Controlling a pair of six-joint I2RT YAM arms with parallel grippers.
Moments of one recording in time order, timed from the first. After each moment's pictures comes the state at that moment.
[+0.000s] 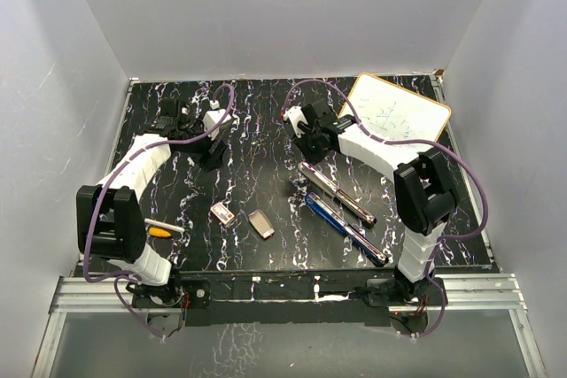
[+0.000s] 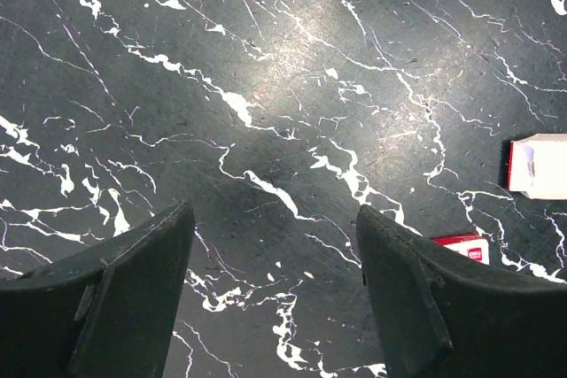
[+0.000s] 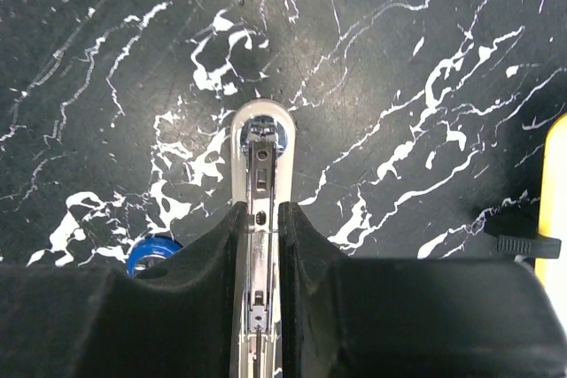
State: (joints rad) left arm -0.11 1.56 1.16 -0.62 0.53 0.69; right arm 0.55 1.84 1.40 -0.56 -0.09 -0.26
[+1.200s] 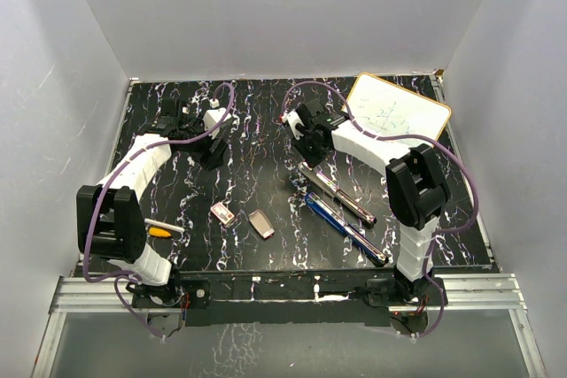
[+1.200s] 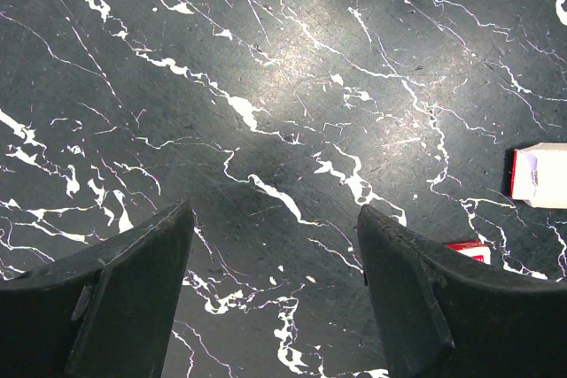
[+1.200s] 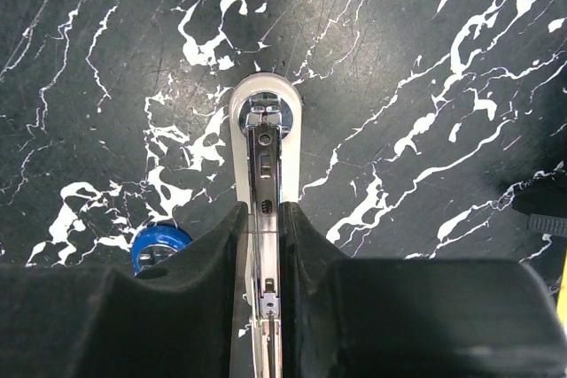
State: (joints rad) left arm -0.11 1.56 1.16 -0.60 0.52 0.67; right arm 0.56 1.90 1.48 -0.69 -0.05 -0.21
